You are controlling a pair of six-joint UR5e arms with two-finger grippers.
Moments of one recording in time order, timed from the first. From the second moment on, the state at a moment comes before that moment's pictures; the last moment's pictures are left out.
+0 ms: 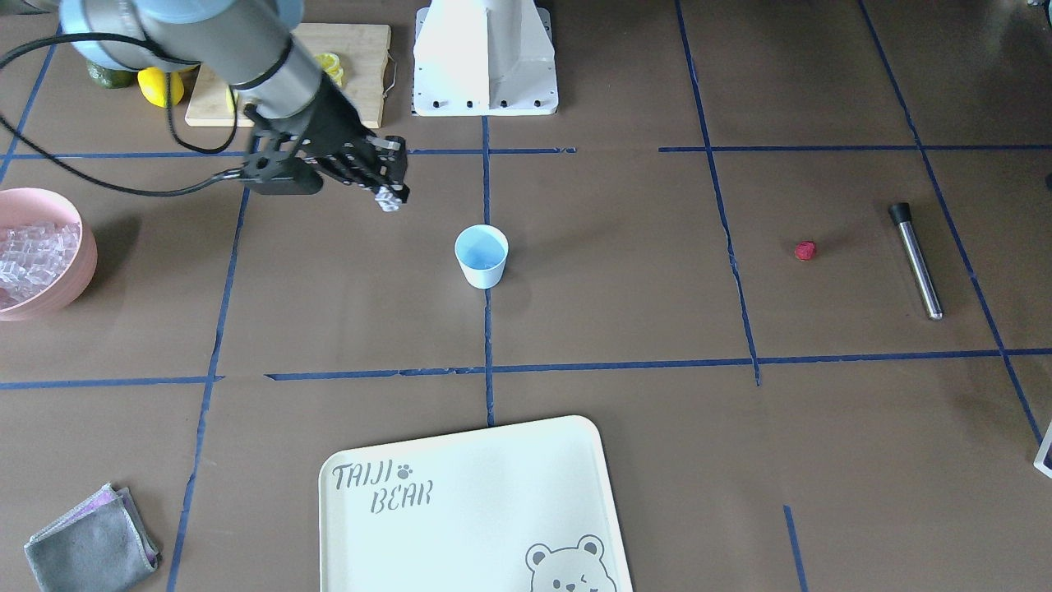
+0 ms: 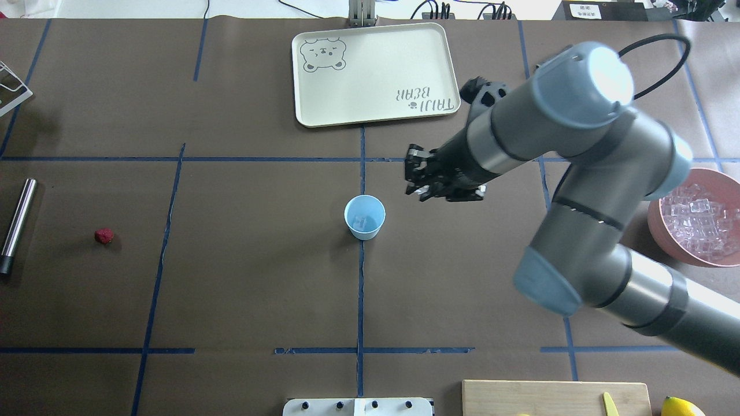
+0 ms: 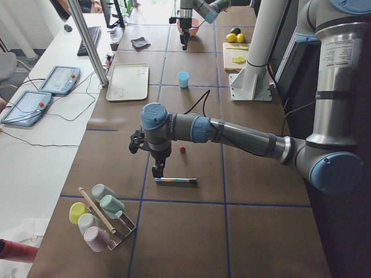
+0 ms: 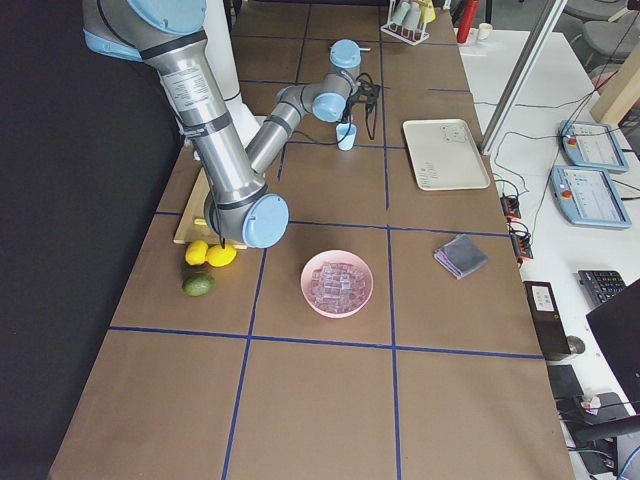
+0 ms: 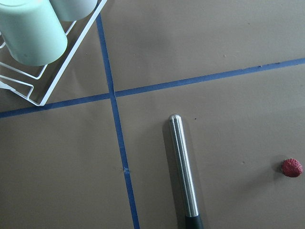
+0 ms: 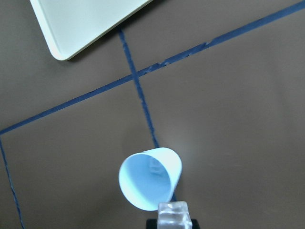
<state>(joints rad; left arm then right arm) -1.50 -1.55 -1.84 -1.42 -2.38 0.07 0.64 -1.01 1.88 -1.34 2.06 1.62</state>
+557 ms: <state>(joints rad) -1.50 -1.55 -1.84 -1.42 -2.38 0.07 0.55 -0.79 1.62 -1.34 1.87 1.73</state>
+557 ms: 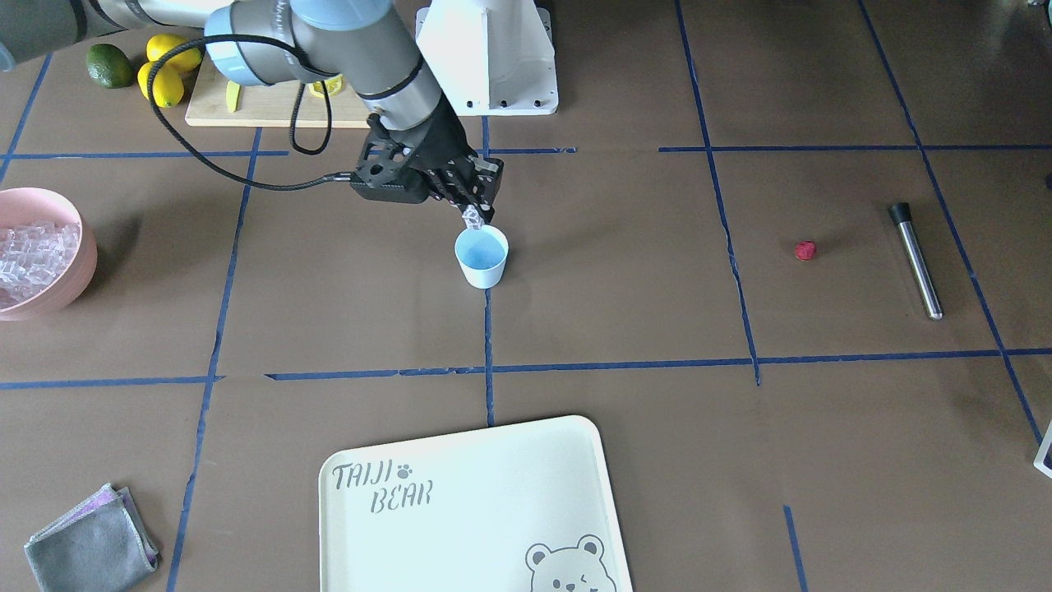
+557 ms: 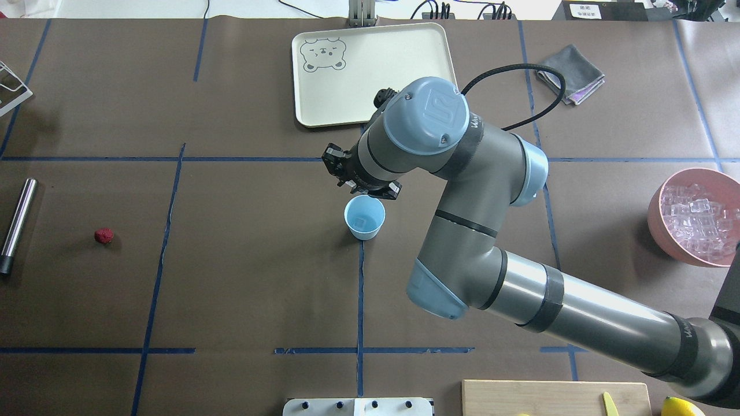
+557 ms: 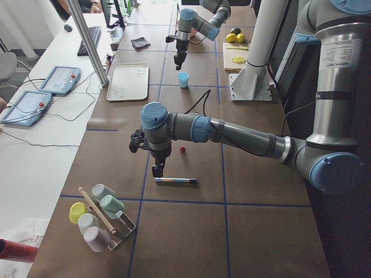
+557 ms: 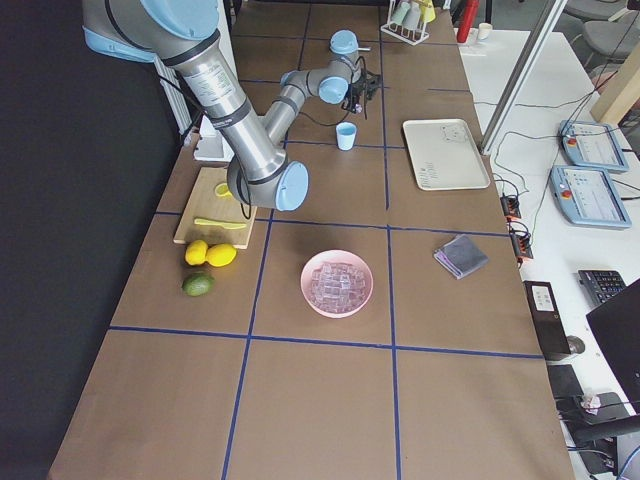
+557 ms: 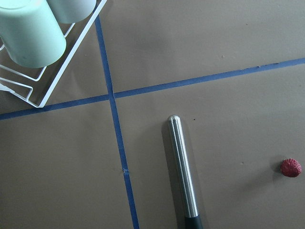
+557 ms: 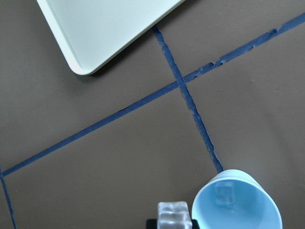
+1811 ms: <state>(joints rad) -1.50 -1.55 -1.84 -1.44 -2.38 0.07 0.50 -0.84 1.62 -1.35 1.83 1.73</state>
